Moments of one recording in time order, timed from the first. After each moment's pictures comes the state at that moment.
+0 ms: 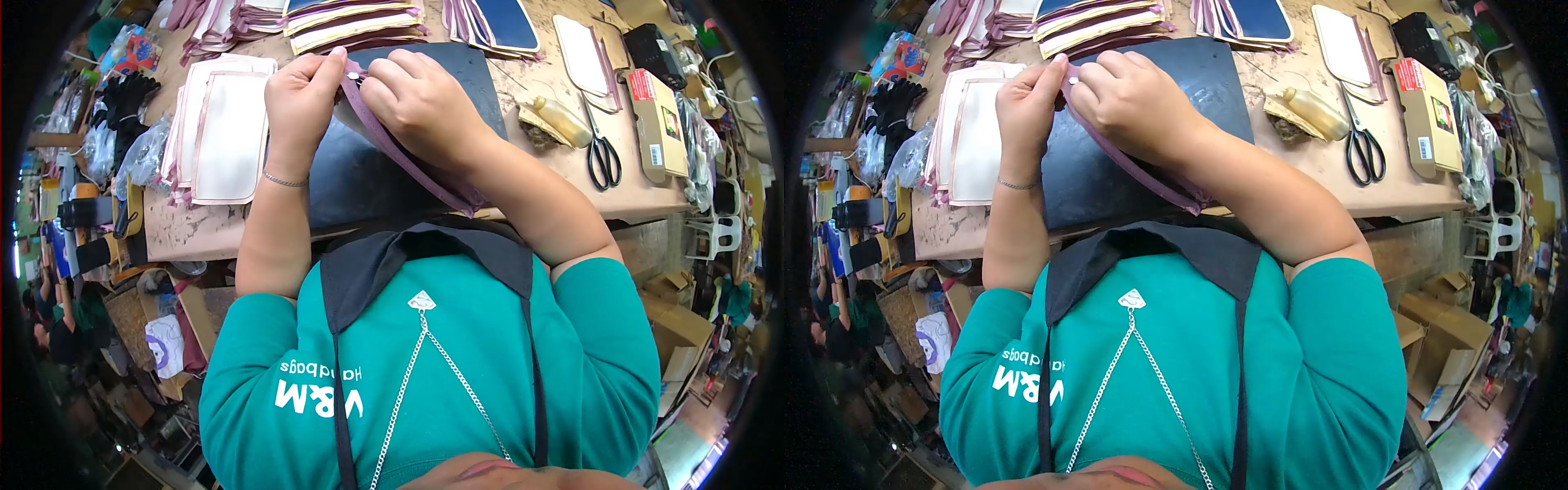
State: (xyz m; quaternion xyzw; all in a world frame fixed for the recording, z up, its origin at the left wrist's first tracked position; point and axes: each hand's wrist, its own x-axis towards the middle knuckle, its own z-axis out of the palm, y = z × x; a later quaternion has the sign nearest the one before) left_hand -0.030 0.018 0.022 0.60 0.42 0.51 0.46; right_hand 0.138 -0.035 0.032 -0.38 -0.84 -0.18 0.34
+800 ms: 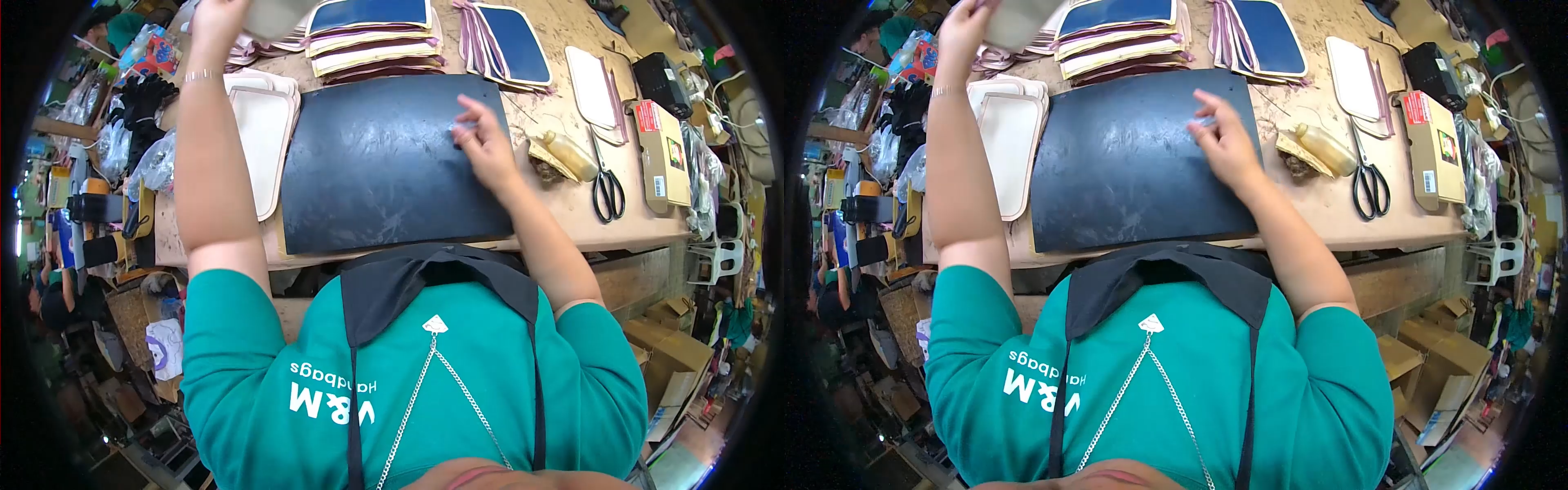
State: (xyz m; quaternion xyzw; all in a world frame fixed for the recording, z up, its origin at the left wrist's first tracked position) left_hand -0.122 0.219 0.099 0.81 0.35 0.46 -0.13; right_hand 0.212 -0.042 -0.083 -0.54 -0.55 0.35 0.53
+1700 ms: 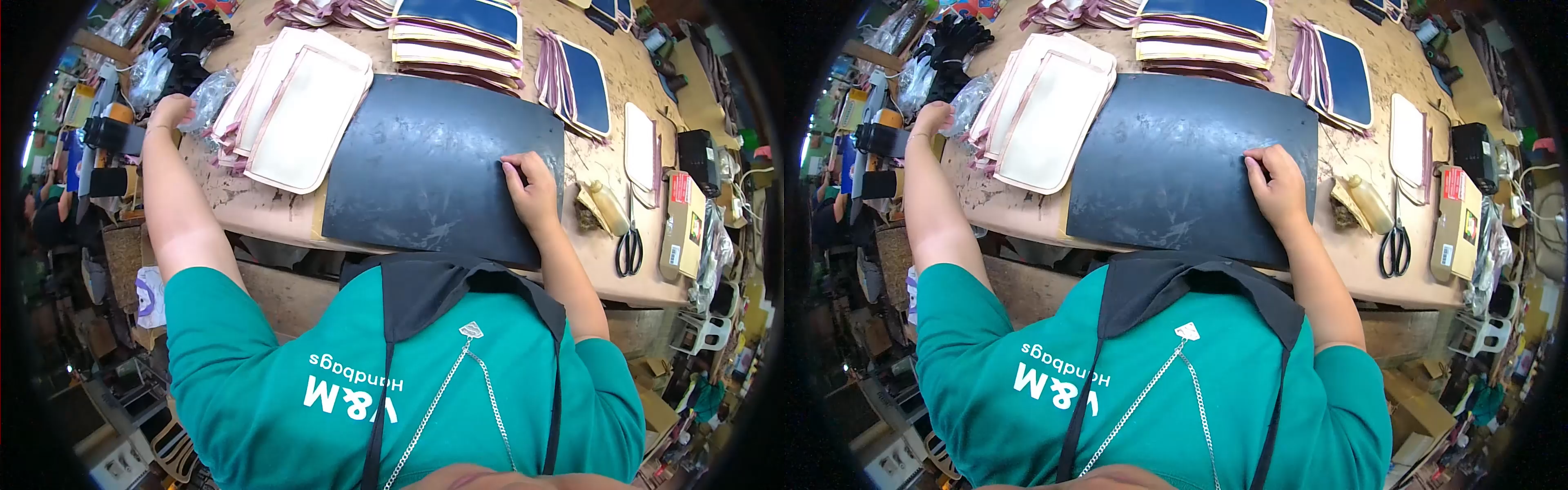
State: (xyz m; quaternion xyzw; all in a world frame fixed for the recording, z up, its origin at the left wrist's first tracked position) left_hand -0.533 0.215 -0.036 0.49 0.81 0.16 0.28; right_hand 0.192 -0.044 -0.066 -0.57 -0.71 0.14 0.39
